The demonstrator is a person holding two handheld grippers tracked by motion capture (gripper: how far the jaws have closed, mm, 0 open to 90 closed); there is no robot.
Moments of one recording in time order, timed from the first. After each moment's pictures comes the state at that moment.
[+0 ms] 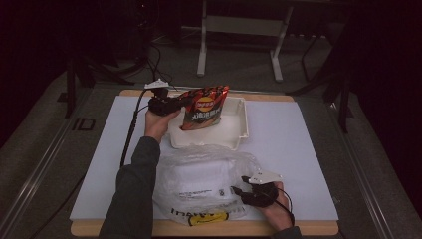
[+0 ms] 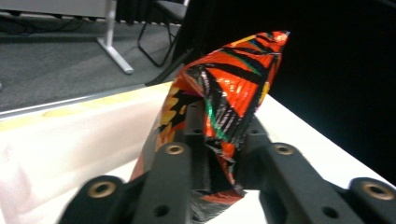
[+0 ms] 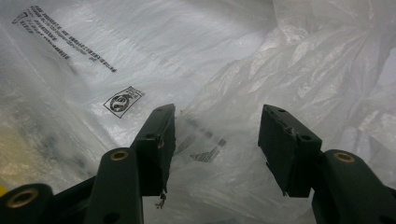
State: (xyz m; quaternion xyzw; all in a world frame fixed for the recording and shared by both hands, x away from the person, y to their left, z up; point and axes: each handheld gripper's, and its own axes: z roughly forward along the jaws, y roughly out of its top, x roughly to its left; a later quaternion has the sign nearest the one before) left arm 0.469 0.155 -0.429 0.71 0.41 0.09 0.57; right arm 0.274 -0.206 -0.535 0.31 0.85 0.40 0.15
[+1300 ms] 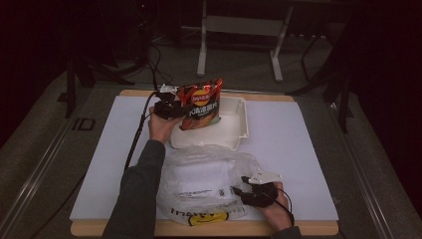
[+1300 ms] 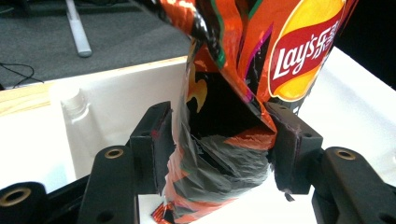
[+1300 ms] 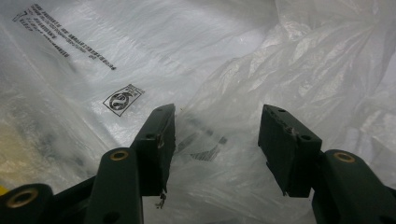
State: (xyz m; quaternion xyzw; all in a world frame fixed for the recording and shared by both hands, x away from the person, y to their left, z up) left arm 0.473 0.135 -0.446 0.73 0.48 0.16 0.46; right arm 0.275 -0.206 -0.537 0.31 0.85 0.40 0.14
